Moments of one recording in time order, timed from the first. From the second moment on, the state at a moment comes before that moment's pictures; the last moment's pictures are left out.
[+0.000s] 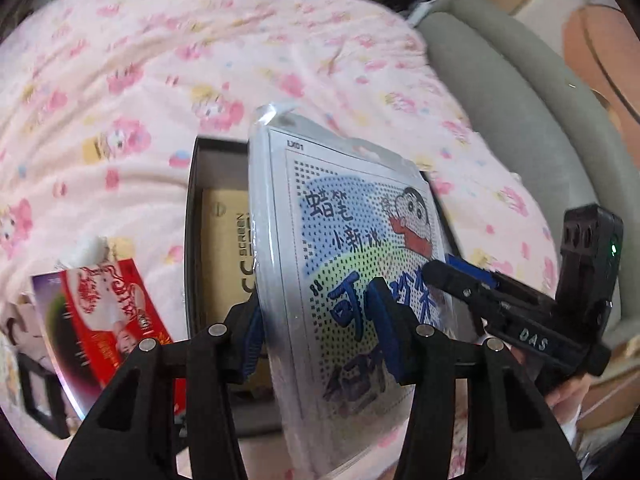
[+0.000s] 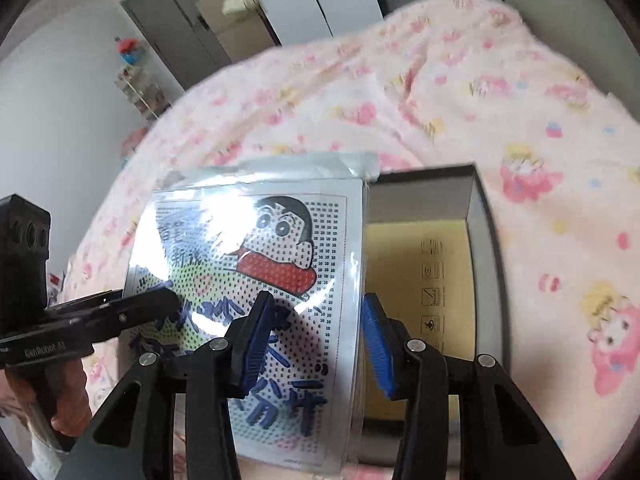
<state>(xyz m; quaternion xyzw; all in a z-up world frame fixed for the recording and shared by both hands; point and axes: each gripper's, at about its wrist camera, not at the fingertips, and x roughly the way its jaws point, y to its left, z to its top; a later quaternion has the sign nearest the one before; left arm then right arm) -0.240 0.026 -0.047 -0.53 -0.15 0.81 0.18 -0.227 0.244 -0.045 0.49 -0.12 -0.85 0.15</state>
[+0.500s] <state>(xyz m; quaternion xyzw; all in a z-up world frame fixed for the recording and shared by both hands) -0.253 0.076 -0.100 -0.61 -0.02 0.79 0.09 -0.241 0.248 -0.122 0.59 -0.12 -0.78 0.16</state>
